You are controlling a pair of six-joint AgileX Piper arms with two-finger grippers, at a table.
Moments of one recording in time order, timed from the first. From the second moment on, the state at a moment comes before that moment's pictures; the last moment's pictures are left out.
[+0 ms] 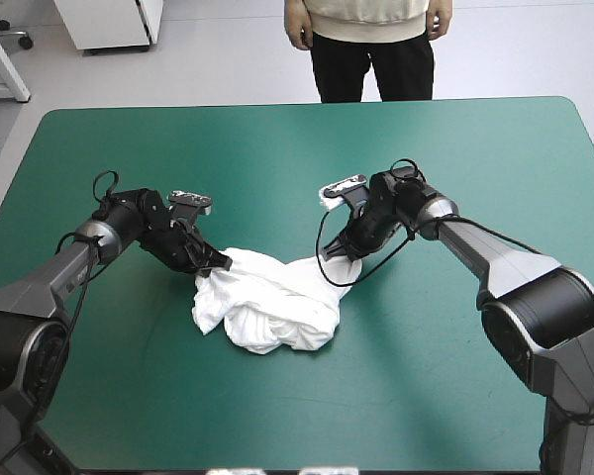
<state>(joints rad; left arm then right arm) -0.19 1.76 -1.20 -0.28 0.86 0.34 0.48 1.98 -1.56 0.17 0.91 -0.17</state>
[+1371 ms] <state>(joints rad) -0.10 1.21 -2.44 -0.27 1.04 0.39 0.38 0.98 -1.92 0.01 0.85 -0.22</state>
